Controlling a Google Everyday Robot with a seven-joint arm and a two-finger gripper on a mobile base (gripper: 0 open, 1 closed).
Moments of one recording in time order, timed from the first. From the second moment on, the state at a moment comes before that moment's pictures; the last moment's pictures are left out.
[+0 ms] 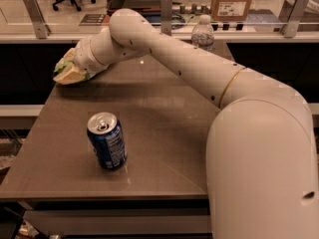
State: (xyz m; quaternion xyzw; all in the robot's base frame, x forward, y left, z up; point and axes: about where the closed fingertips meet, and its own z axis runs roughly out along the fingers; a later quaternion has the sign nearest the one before) arm 0.667 0.278 0.868 -0.70 0.49 0.25 0.46
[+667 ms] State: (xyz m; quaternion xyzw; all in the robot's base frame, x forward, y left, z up) arm 0.675 0.258 0.944 -0.72 0.43 0.17 0.51
